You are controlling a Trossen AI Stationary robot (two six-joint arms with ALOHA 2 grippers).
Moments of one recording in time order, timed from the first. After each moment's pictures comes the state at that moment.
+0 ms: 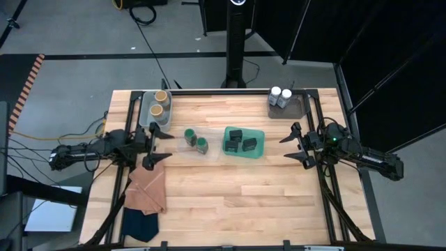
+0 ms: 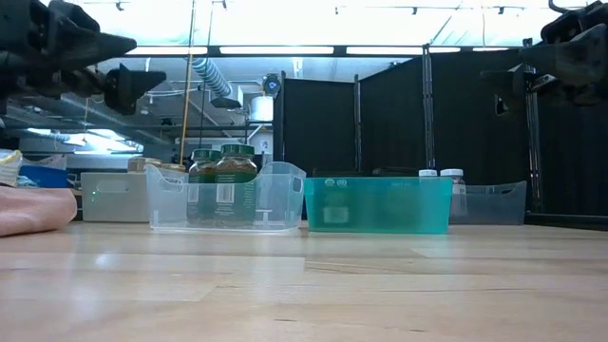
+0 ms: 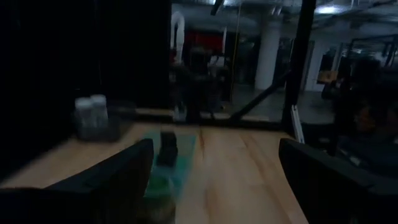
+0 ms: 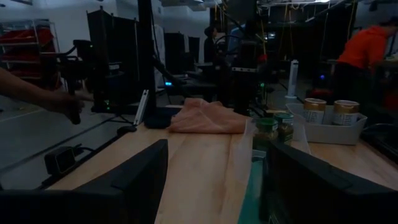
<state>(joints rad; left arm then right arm) 0.08 0.00 0.01 0.13 0.11 -0.08 -0.36 0.00 0.01 0.08 -0.57 0.05</state>
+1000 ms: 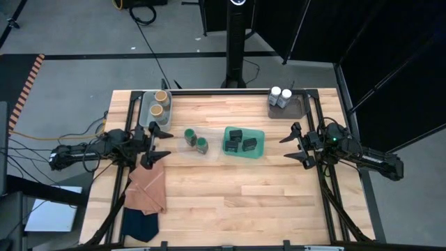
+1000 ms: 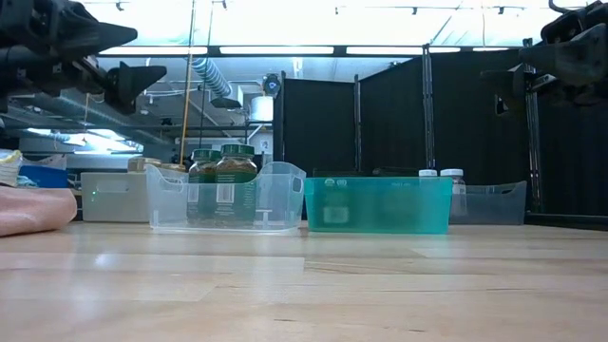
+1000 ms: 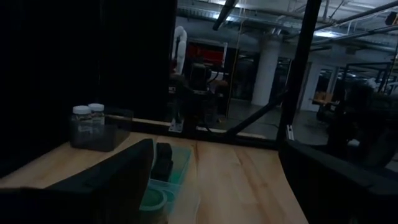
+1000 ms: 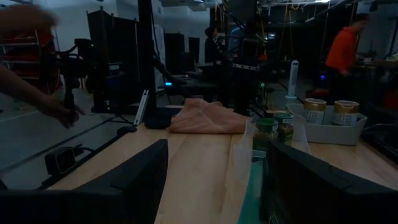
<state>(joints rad) 0.08 0.00 0.01 0.18 0.09 -0.17 -0.36 0.00 0.01 0.08 -0.57 0.05</state>
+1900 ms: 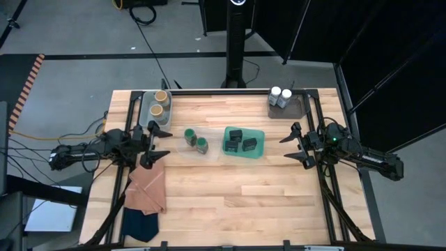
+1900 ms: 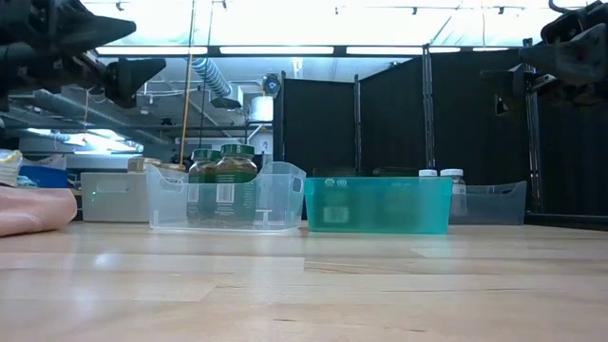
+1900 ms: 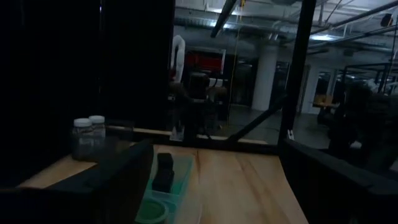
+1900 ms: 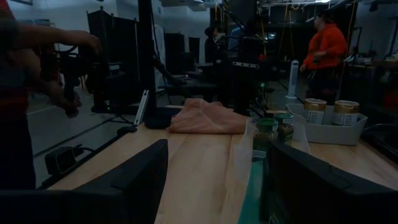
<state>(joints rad) 0.08 0.00 0.01 0.22 0.10 -0.13 -0.36 0.00 0.01 0.08 -0.57 0.05</state>
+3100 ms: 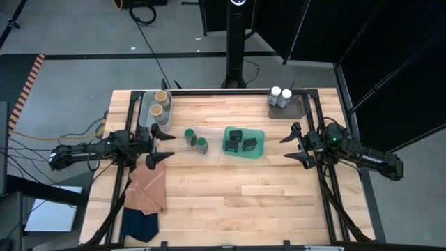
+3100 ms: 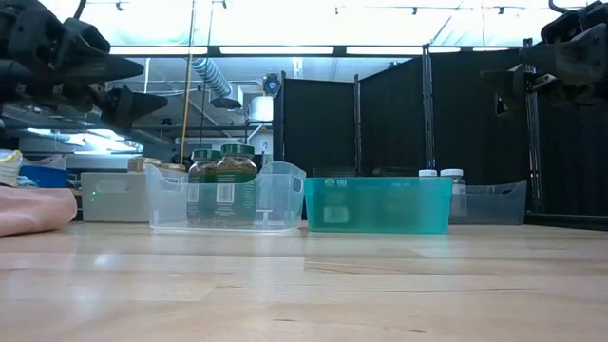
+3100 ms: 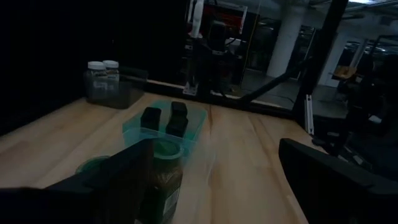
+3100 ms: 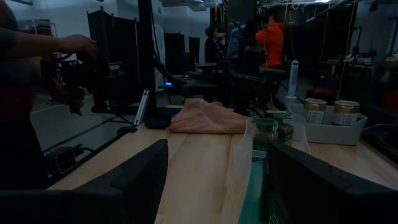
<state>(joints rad) 0.08 0.01 0.01 0.02 0.05 -0.19 -0.36 0.00 0.01 0.08 -0.57 0.05</state>
